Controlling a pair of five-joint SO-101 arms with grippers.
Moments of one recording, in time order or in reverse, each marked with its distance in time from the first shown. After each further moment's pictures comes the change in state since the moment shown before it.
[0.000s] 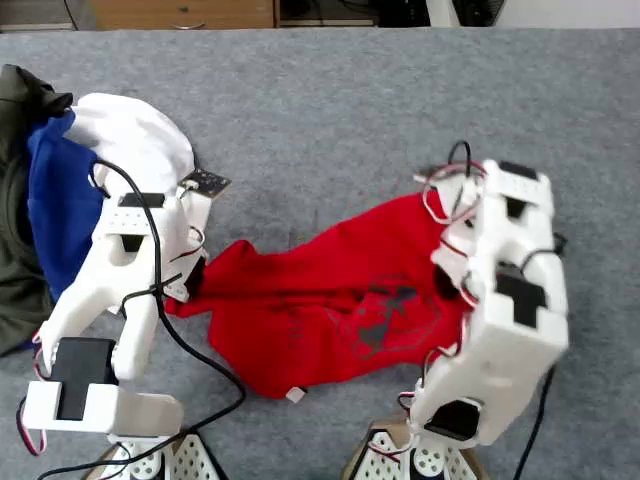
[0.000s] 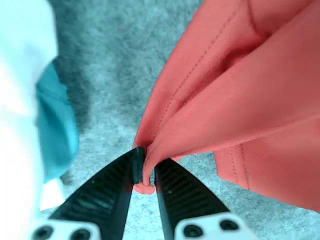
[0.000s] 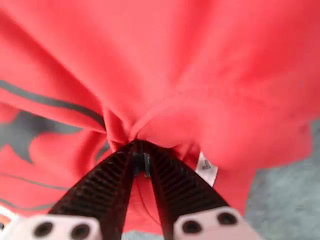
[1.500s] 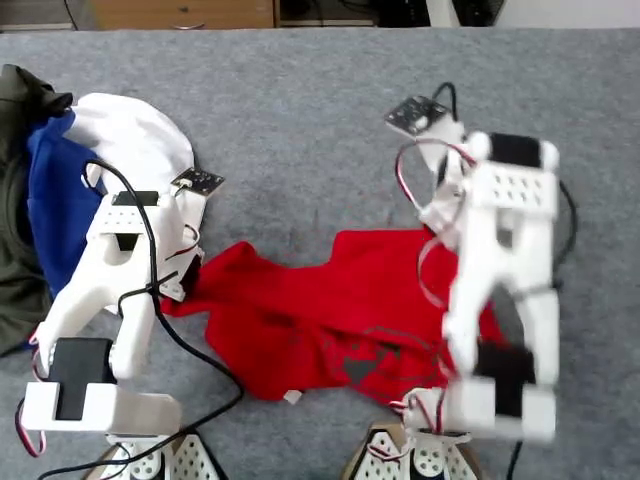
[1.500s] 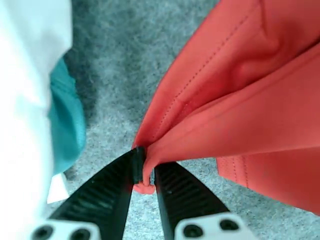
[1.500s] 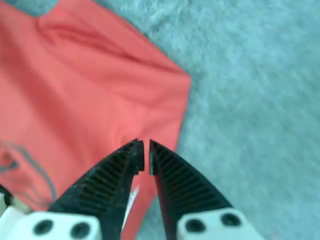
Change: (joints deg) left arm -1.5 0.0 -0.2 0.5 -0.1; right arm -13.1 -15.1 -12.3 5.4 -2.3
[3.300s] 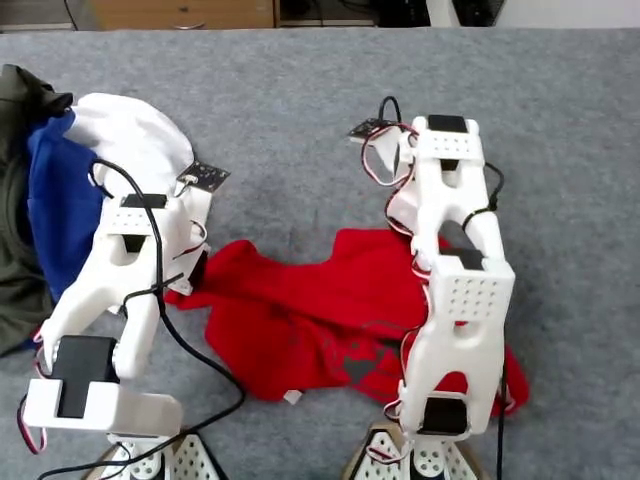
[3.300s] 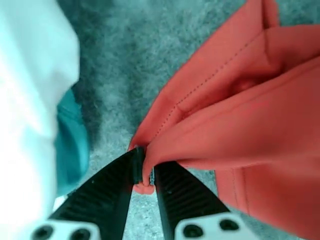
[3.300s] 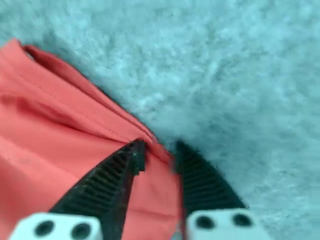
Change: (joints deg) left arm 1.8 0.5 1.2 -6.7 2.3; right arm -4.5 39.2 -25.7 -0.4 1.3
